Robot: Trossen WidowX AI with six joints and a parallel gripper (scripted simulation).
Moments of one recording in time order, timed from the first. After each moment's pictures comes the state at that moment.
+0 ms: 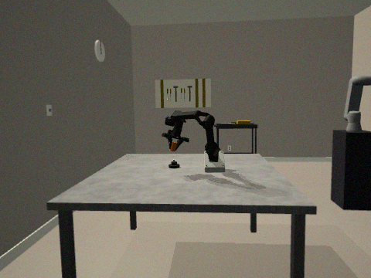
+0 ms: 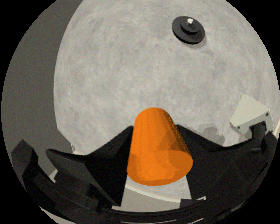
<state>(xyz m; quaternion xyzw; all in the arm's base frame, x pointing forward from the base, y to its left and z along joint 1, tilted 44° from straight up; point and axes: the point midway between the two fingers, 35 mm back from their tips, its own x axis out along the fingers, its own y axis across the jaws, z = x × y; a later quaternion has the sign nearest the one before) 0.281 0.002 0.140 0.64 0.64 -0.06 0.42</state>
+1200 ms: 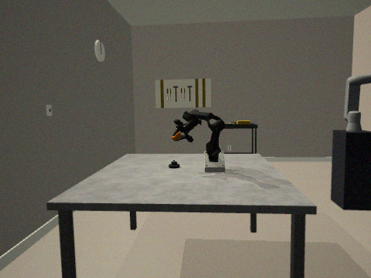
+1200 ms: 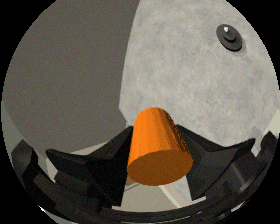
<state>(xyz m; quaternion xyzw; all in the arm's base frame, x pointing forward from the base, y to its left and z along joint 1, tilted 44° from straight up) 0.253 -0.047 0.185 0.82 0.39 0.08 0.42</state>
